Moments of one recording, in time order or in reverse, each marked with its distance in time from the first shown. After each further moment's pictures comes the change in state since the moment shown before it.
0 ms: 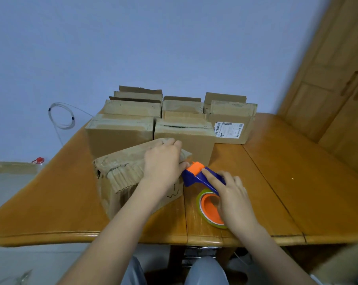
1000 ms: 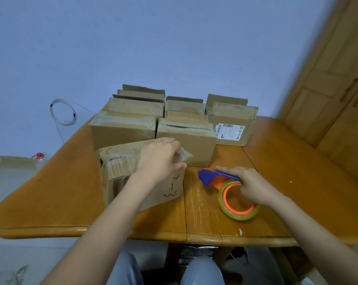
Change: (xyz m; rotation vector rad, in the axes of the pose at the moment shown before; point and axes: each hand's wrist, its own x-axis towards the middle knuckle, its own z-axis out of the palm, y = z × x) left_hand 0.005 -0.033 0.009 -0.082 0.023 0.160; right_hand 0.046 0.067 -0.032 0.104 -0.336 -0.134
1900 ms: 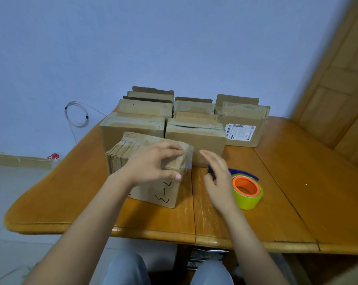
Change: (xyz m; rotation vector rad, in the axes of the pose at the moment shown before) left_hand -0.018 -0.046 -0.011 -0.297 -0.208 0.166; right_hand 0.035 -0.083 0.068 0.580 0.645 -0.166
